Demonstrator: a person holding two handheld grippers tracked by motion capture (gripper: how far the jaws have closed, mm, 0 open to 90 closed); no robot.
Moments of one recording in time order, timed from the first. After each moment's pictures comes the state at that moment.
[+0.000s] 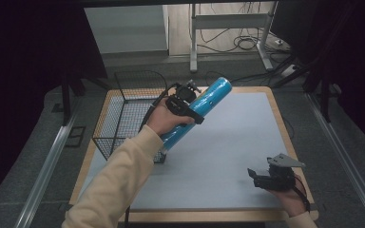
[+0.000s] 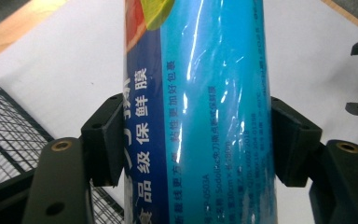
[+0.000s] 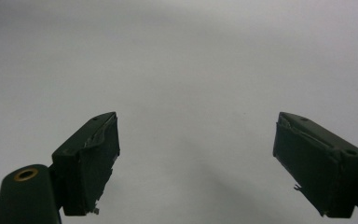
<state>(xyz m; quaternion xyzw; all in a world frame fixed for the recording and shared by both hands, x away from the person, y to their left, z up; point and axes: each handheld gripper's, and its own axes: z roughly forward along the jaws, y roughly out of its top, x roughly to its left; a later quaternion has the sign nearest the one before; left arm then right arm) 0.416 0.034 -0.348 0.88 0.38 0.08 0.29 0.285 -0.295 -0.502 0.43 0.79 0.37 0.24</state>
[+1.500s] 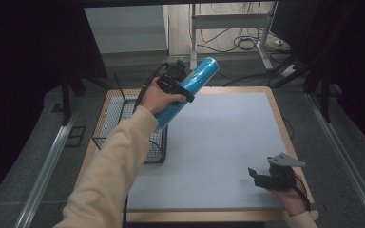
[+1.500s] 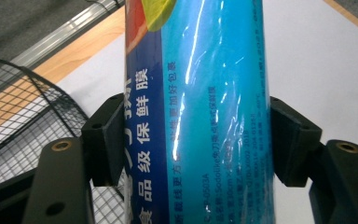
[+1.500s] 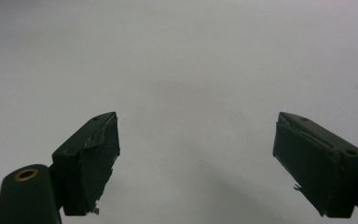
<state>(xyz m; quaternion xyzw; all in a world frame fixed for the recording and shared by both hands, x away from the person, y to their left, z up) 0.464 0.065 -0.324 0.86 0.42 0.12 0.28 0.287 -0.298 -0.503 0.43 0.79 0.37 0.24</state>
